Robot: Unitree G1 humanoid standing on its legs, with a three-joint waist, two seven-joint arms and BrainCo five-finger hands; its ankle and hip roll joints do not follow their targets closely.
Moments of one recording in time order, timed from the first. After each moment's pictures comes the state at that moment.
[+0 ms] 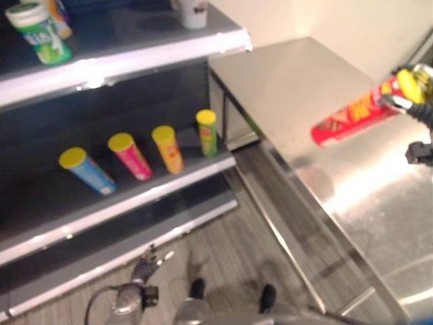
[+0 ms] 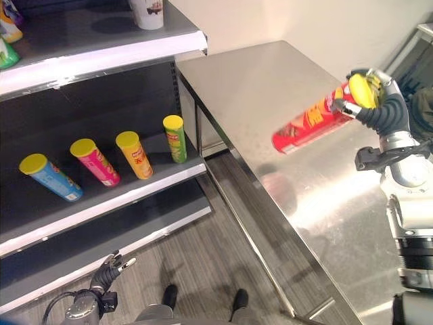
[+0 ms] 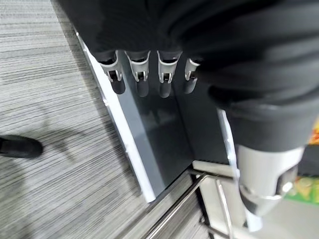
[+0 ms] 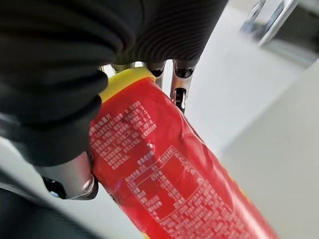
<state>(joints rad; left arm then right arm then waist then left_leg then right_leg) 0.22 0.32 -0.03 0.59 -0.30 -0.08 0.00 -0.38 -0.90 -0.13 0.04 0.41 -0.13 -0.05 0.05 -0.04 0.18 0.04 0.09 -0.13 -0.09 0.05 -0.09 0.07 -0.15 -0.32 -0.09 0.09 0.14</state>
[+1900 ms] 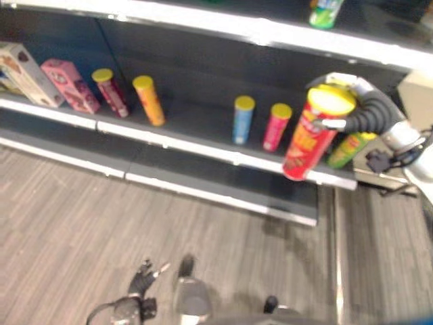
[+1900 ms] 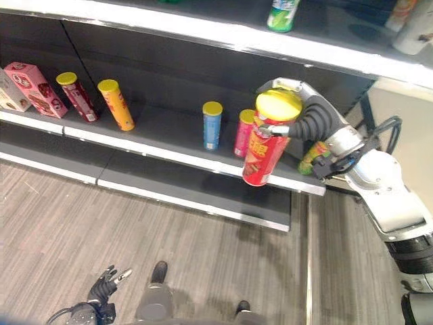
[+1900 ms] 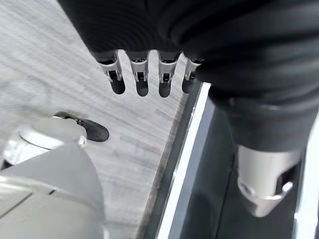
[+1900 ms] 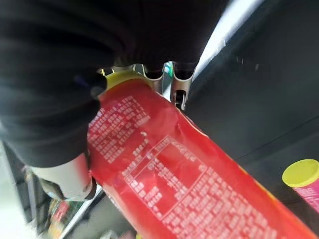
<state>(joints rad) 0.23 0.32 0.04 0.64 -0.29 -0.06 0.00 -0.37 -0.99 0.08 -0.24 0.27 -0.11 0.11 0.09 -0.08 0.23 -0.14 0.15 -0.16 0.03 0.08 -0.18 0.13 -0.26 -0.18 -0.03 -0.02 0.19</state>
